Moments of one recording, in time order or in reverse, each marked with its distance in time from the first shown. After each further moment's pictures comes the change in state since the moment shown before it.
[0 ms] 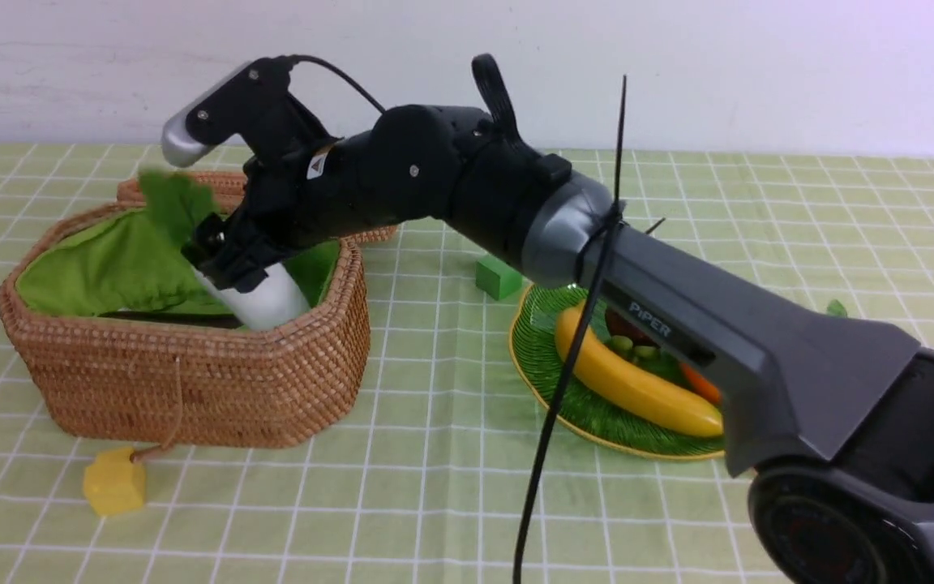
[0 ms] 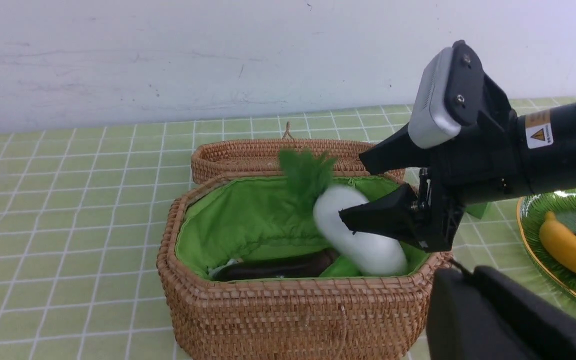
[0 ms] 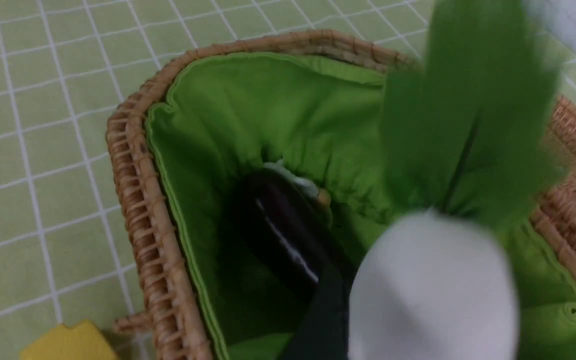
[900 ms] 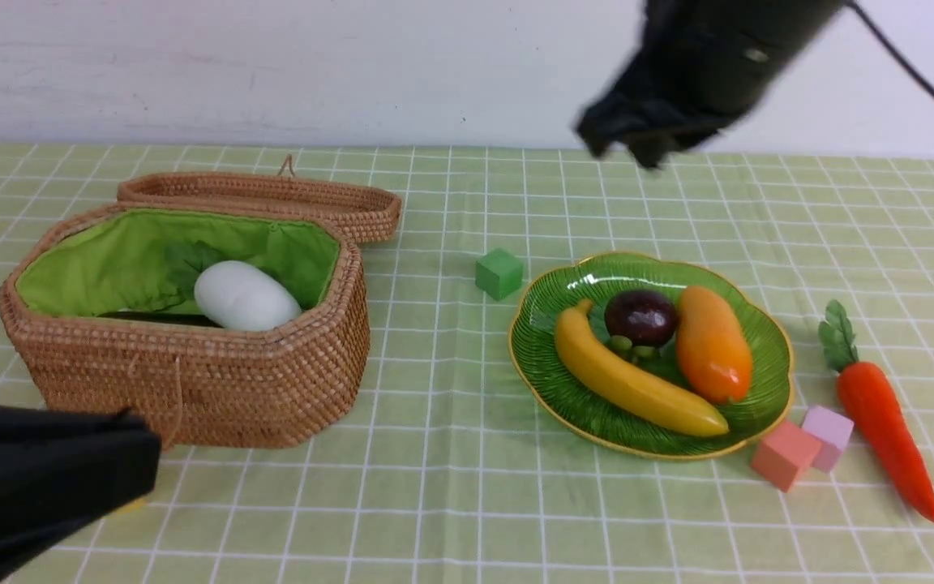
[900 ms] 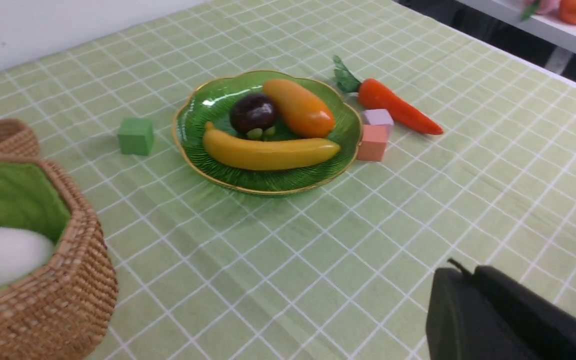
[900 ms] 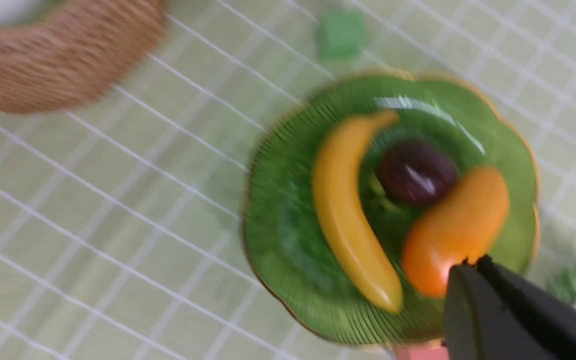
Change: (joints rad) right arm -0.266 -0.723 0.586 -0.535 0.644 0.592; left arm 0.000 0.000 0.000 -0.933 -0.112 0.877
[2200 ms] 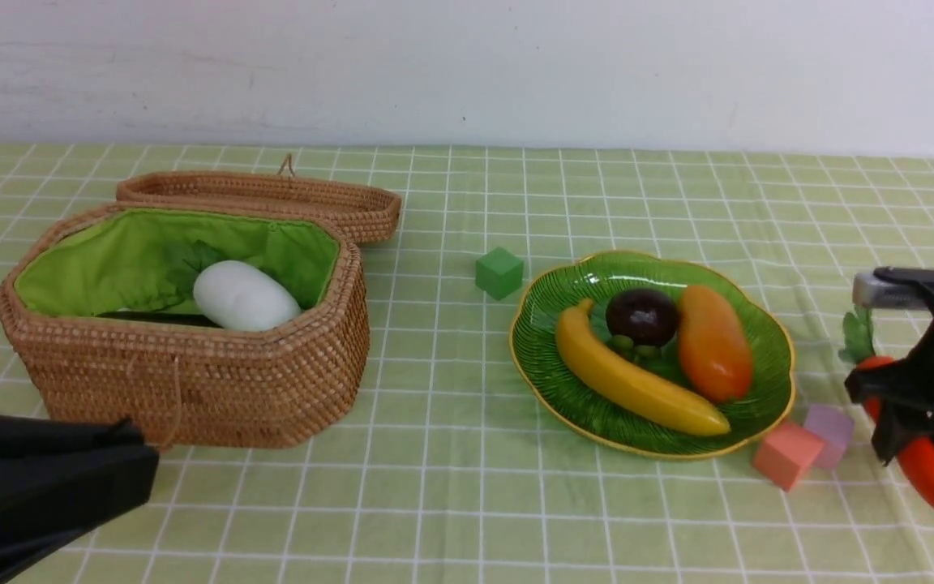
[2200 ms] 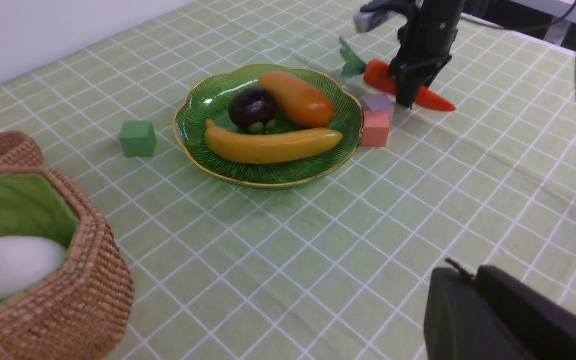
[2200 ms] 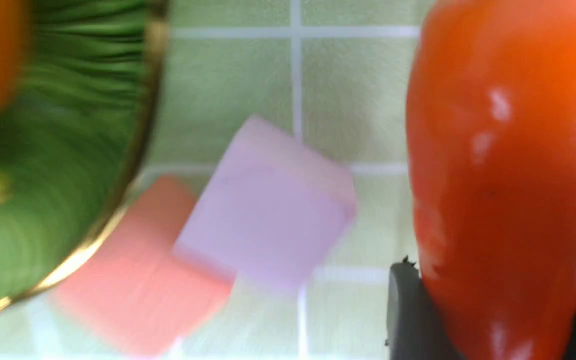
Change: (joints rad) right arm -0.568 0.119 0.542 0.228 -0.309 -0.087; left arm 0.000 0.000 0.000 0.056 0.024 -0.009
